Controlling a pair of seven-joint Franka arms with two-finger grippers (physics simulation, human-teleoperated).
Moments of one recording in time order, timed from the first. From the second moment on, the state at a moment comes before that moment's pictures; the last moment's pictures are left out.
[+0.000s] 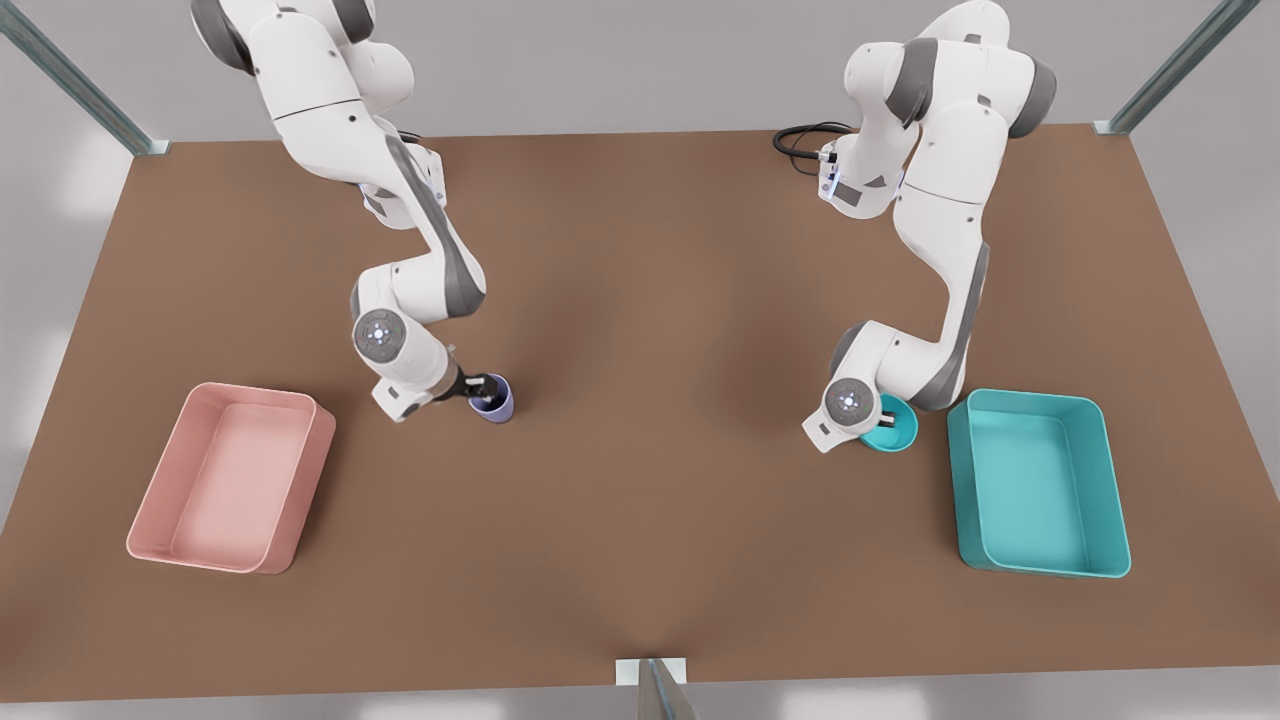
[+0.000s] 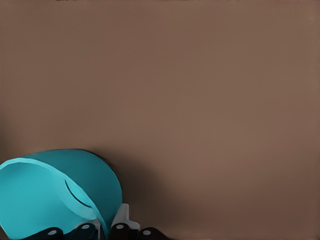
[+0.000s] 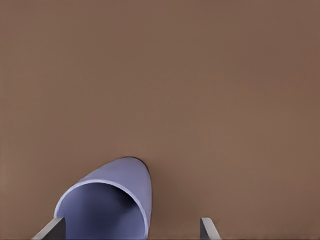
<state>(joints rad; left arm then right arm) -0.24 0.60 -0.05 -1.85 0.38 2.10 -0.28 0.51 0.28 -0.16 -2.10 0.20 2.30 0.26</state>
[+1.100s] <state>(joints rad) 0.00 0.22 -0.10 -1.44 0.07 1.59 -0.21 0.28 0.34 -0.15 -1.74 0.19 2.22 0.28</state>
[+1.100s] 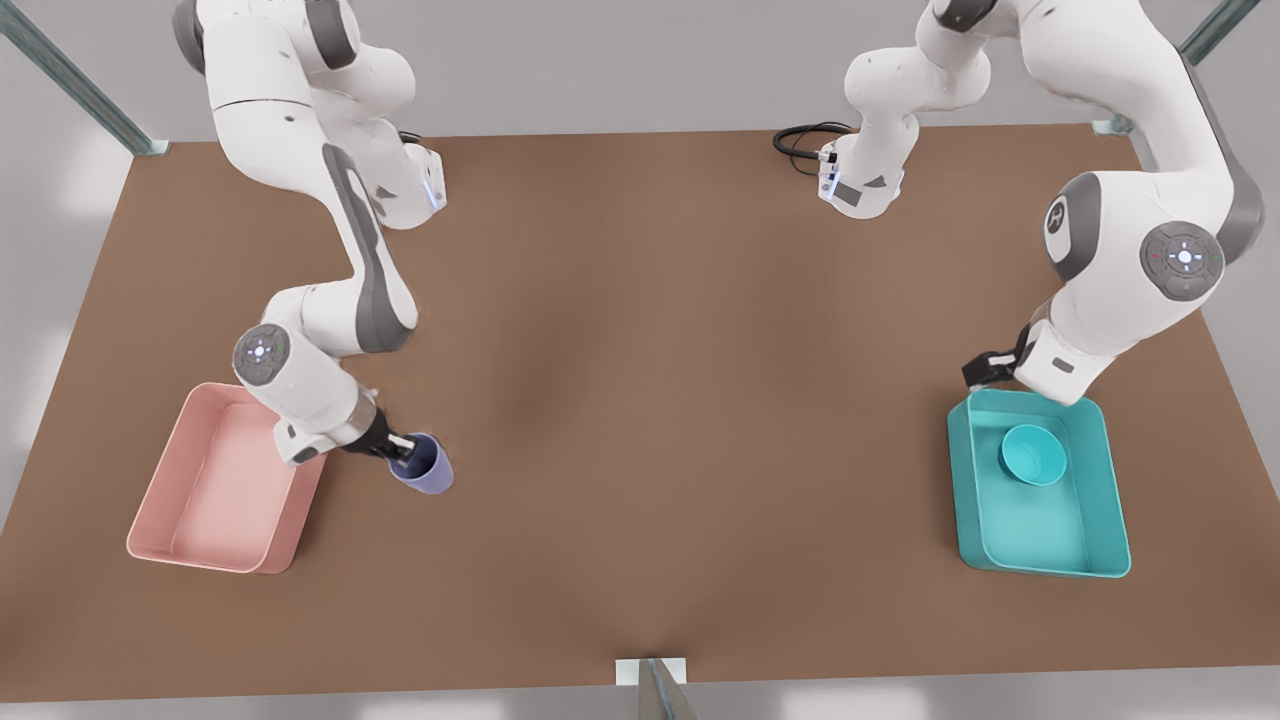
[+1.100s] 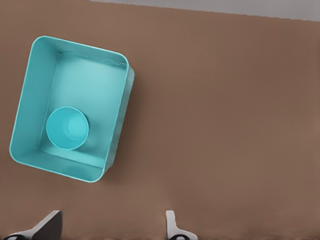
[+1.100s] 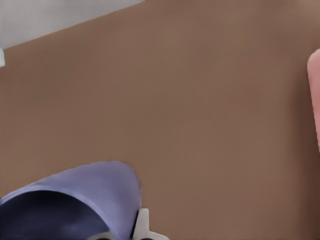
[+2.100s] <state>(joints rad) 0.01 0.23 -0.14 -1.46 0.02 1.37 -0.03 -0.15 0.70 -0.15 -1.52 0.03 2.07 -0.23</state>
